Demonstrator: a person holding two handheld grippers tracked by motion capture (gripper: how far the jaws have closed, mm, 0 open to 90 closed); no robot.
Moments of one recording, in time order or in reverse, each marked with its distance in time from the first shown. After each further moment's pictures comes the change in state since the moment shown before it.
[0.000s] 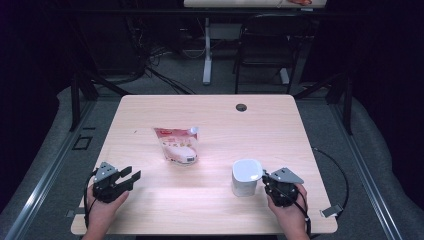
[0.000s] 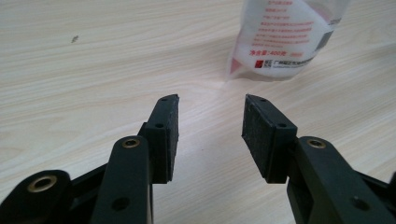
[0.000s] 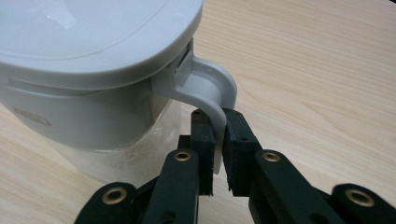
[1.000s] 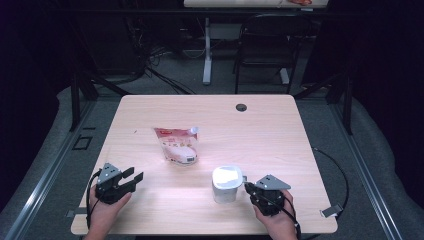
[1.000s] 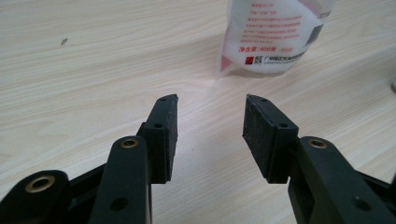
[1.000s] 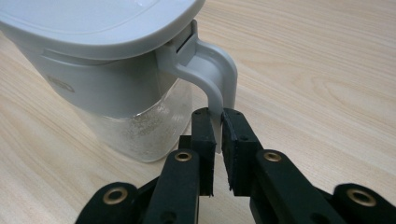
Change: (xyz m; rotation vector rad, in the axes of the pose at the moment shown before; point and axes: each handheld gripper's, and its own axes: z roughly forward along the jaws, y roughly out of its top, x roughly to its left) left arm -0.005 0.000 0.000 0.005 -0.006 0.030; right arm 0.037 -0.001 -0.006 0.020 0.173 -0.028
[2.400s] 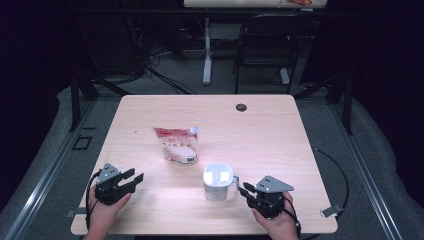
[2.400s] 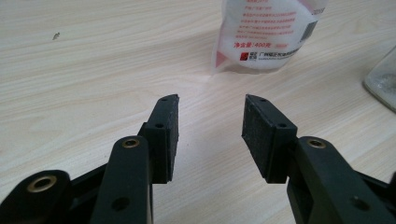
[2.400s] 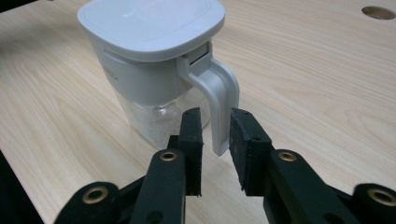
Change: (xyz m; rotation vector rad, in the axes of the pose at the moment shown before) left arm 0.001 -0.001 -0.001 0.011 -0.015 -0.012; right arm 0.003 0.006 -0.011 -0.085 0.141 -0.055
